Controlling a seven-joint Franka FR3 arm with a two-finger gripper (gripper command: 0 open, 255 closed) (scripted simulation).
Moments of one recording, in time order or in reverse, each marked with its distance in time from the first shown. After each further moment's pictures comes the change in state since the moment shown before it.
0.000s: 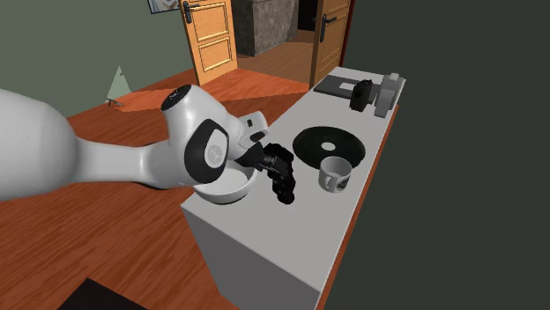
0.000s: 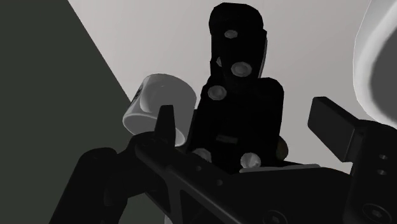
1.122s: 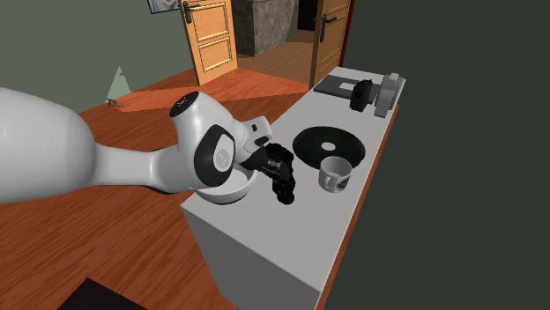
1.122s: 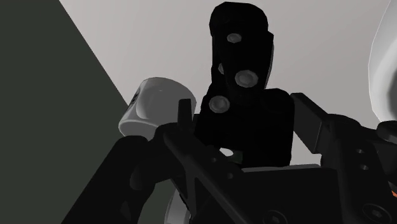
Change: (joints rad) arm -0.003 0.048 -0.008 0.020 -0.026 0.030 0.022
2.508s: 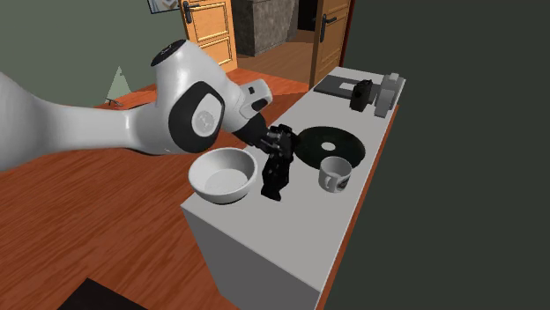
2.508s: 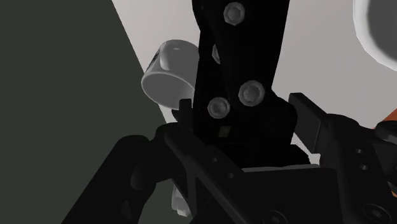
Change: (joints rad) arm 0.002 -0.107 0.027 0.090 0.169 -0.186 -0.173
